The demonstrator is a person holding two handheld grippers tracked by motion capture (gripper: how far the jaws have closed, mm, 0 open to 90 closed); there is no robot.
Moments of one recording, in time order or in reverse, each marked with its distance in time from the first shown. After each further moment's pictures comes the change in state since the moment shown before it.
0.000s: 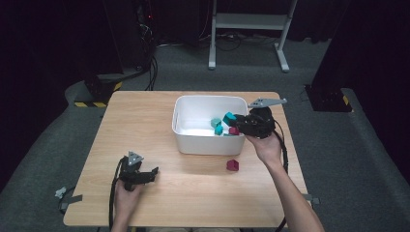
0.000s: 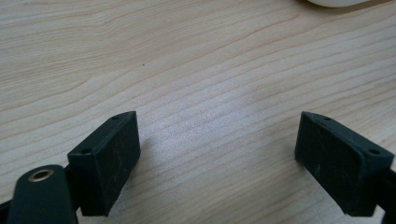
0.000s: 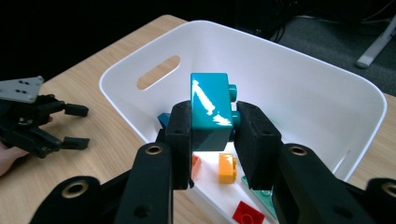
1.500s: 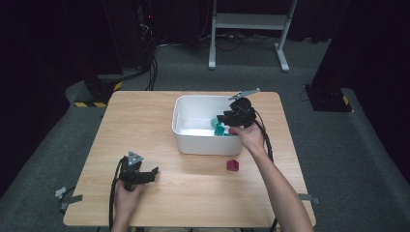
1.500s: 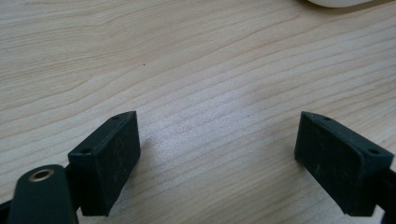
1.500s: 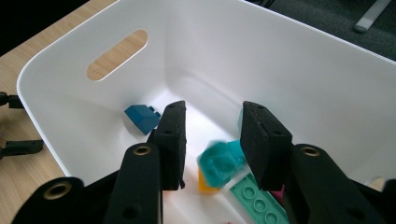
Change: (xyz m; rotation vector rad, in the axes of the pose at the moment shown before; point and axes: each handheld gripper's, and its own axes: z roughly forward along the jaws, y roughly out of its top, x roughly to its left) left arm 0.000 0.000 0.000 0.000 0.003 -0.002; right arm -0.016 0.014 0.068 0.147 -0.049 0.014
